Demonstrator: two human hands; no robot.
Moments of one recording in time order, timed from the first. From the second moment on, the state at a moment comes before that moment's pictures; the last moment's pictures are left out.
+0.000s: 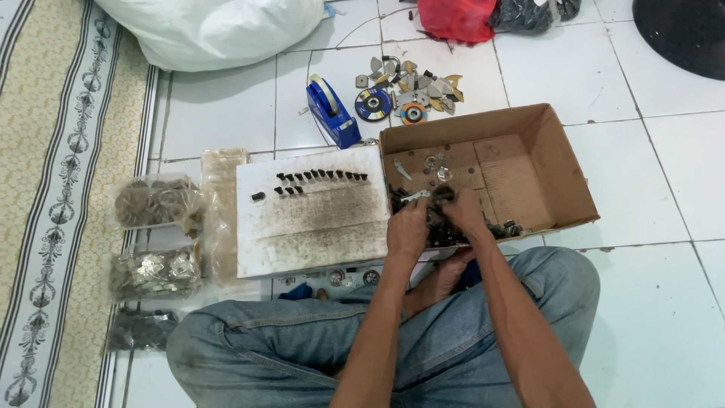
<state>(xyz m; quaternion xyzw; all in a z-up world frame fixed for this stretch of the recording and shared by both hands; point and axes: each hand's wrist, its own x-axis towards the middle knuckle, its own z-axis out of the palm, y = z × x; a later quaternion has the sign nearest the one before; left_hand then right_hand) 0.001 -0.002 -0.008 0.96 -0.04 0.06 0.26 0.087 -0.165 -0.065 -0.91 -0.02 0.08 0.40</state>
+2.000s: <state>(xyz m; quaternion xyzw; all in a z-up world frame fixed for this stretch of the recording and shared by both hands) -0.015 0.052 0.078 0.71 0.01 0.04 0.70 0.009 -0.123 0.070 -0.80 -0.08 0.01 0.59</state>
